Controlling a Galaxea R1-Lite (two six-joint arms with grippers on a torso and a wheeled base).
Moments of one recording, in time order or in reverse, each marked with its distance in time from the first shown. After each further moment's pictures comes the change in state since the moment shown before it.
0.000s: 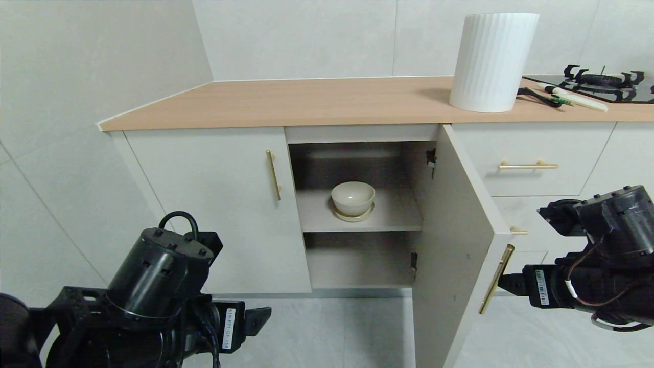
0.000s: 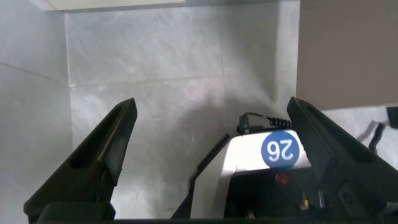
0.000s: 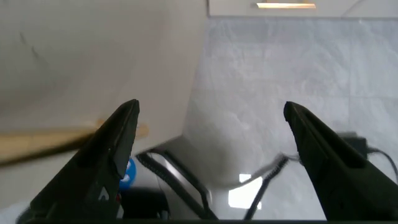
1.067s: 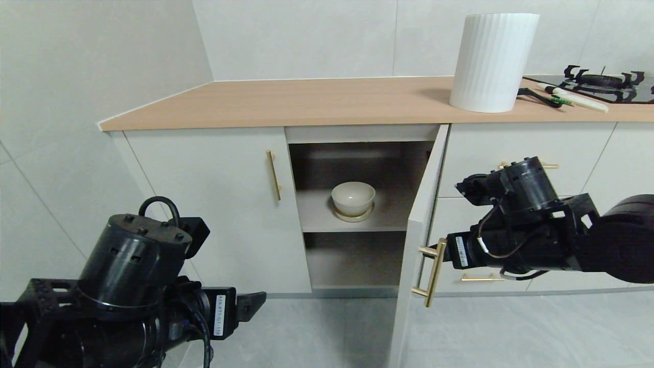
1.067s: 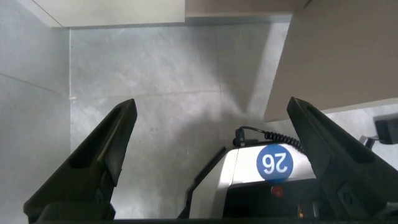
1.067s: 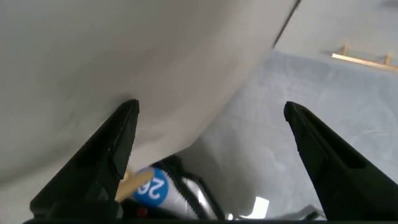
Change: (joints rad) left arm 0.026 -0.048 -0.025 -0.004 0.004 0.020; right arm 0.073 0.296 -0.301 -0.062 0.165 -0.086
